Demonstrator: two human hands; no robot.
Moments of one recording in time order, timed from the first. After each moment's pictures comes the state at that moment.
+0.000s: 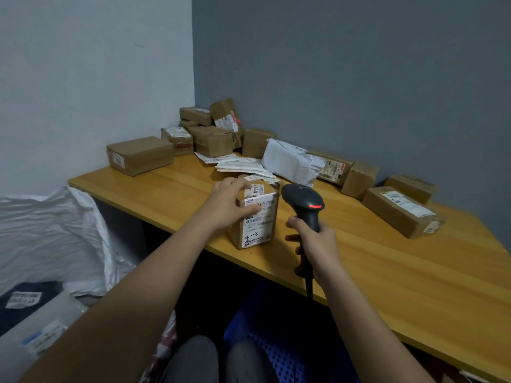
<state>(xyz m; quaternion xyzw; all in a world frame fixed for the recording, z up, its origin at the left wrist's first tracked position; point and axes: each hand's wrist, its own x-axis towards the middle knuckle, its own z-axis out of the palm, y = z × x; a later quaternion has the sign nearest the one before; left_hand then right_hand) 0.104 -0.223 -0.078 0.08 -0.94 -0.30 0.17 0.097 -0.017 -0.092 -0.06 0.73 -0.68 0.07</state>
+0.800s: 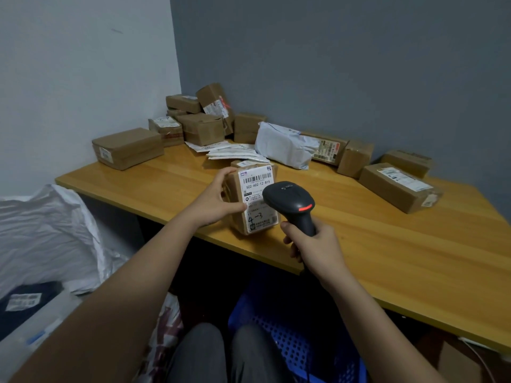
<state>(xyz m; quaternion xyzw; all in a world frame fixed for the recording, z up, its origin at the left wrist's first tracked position) 0.111 -0.233 -0.099 0.05 -0.85 -0.52 0.09 0.122 0.000 -0.114 -0.14 0.76 -0.64 0.04</state>
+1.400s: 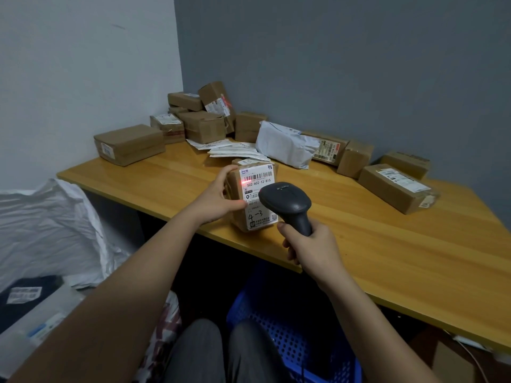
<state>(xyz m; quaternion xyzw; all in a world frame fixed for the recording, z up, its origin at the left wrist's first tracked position) 0.114 -0.229 -0.098 0.06 -0.84 -0.52 0.09 0.138 -0.002 -0.105 -0.14 0.79 -0.60 0.04</state>
